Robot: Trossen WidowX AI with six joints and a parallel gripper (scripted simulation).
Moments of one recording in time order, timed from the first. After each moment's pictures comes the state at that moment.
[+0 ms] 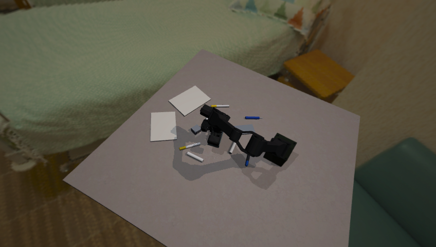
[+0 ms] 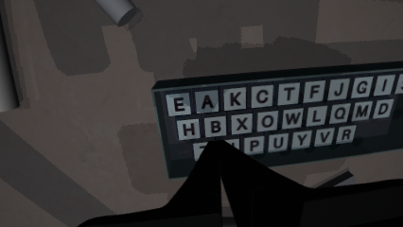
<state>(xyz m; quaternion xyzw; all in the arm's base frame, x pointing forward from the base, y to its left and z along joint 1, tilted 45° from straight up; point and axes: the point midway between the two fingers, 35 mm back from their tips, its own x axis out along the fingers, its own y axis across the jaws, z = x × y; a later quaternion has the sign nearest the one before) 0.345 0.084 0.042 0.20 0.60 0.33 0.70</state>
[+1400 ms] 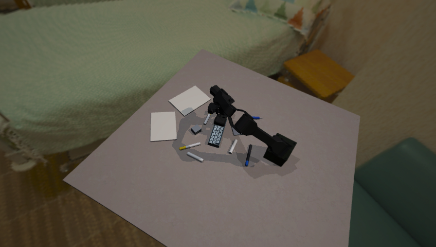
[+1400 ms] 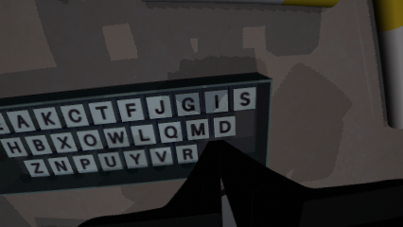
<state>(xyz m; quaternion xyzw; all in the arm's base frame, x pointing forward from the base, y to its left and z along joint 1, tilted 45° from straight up) 0.373 -0.006 -0.046 0.20 0.60 0.33 0.70</state>
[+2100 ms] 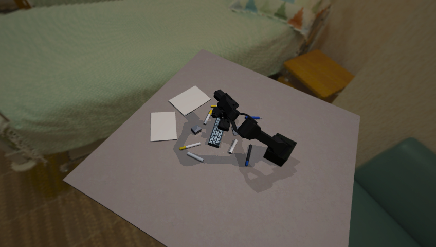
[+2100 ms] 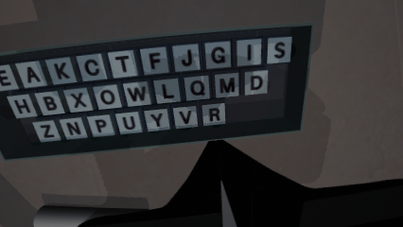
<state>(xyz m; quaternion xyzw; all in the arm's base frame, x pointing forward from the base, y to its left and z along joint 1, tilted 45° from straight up) 0.339 0.007 -0.039 0.20 0.60 0.33 0.70</state>
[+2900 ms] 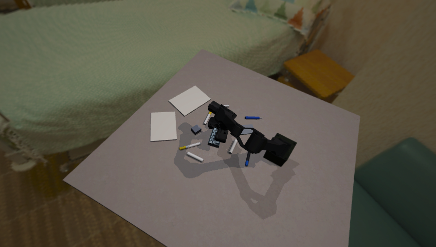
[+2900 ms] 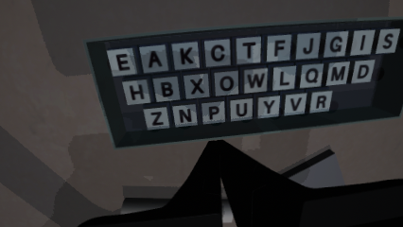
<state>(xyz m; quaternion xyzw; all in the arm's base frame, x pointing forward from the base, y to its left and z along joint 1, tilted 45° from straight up) 0.322 0.061 0.013 0.20 0.60 0.33 0.70</state>
